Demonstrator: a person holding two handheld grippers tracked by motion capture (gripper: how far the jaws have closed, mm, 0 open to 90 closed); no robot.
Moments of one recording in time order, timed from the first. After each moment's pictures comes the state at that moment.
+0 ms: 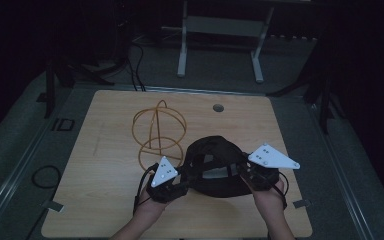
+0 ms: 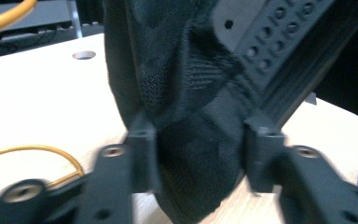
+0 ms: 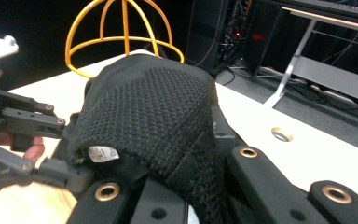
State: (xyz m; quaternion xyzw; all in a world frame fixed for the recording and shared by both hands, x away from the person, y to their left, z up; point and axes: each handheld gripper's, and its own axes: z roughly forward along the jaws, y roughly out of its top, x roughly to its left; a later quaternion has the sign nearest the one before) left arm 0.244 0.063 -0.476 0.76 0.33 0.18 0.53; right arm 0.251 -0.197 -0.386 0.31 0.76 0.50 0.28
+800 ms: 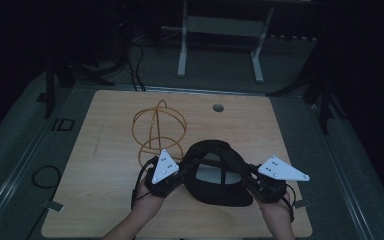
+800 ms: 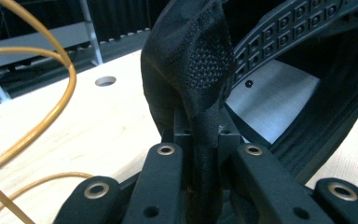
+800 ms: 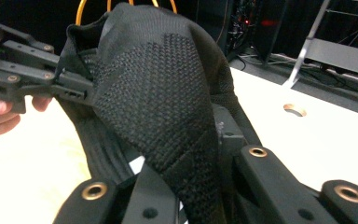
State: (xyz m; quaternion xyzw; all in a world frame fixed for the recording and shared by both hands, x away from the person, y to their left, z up) left arm 0.245 0.063 -0.442 0.77 0.30 0.22 0.52; right arm 0.234 -0.220 -0.408 0.33 0.76 0.51 0.25
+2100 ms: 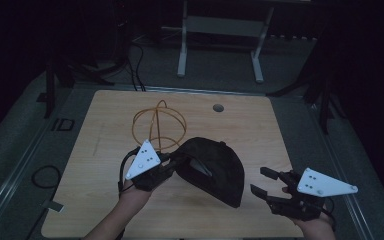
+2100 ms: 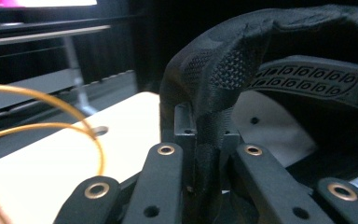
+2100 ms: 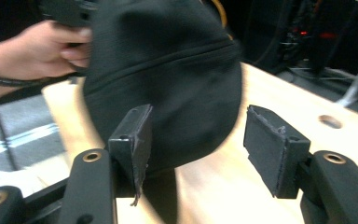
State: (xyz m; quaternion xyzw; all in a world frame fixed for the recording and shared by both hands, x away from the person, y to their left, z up) left arm 0.241 0.095 -0.405 0.73 0.25 0.22 0.60; right arm 0.201 -0.279 -0.378 0.23 0.79 0.54 0.19
